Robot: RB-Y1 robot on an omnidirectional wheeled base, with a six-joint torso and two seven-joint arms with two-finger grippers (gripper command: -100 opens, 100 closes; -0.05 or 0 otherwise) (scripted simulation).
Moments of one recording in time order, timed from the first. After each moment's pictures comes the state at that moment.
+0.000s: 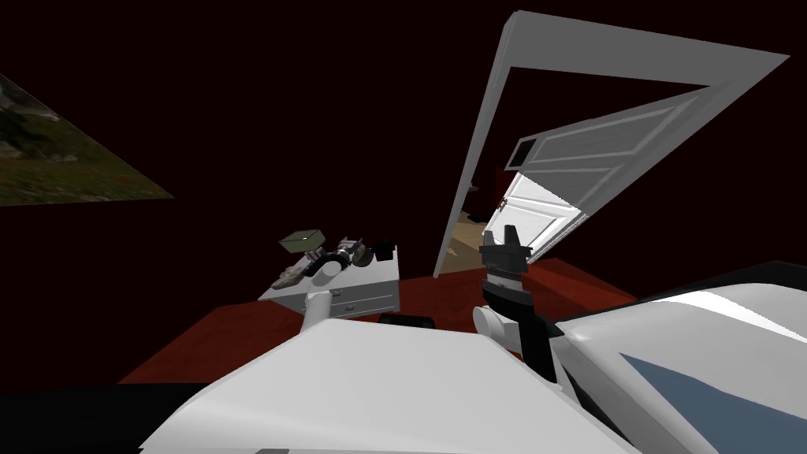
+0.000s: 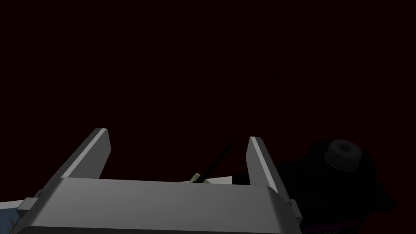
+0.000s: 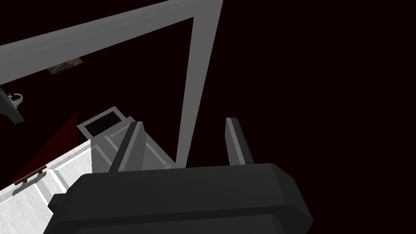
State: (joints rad) left arm 0.00 0.03 0.45 -1.81 0.79 0.48 0.72; right arm 0.53 -0.02 -0.03 -2.39 -0.10 -0.39 -0.05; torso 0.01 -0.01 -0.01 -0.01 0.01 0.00
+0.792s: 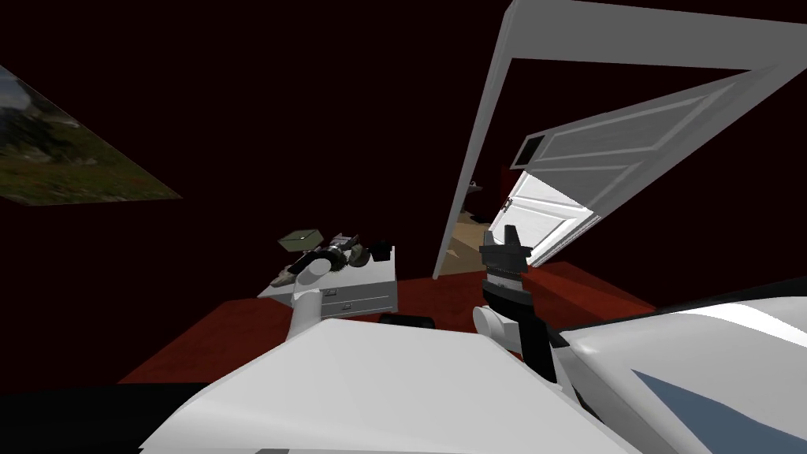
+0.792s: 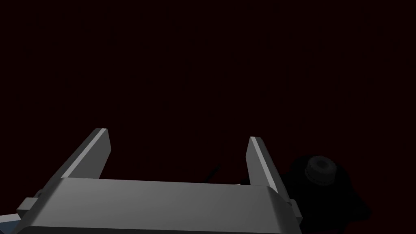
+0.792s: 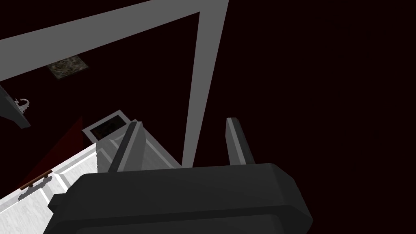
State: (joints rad) left arm 0.00 0.07 0.51 -1.93 0.79 0.62 0.78; right arm 0.53 -0.03 -0.03 -2.39 -0.10 -0.39 -0.05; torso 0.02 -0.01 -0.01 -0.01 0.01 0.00
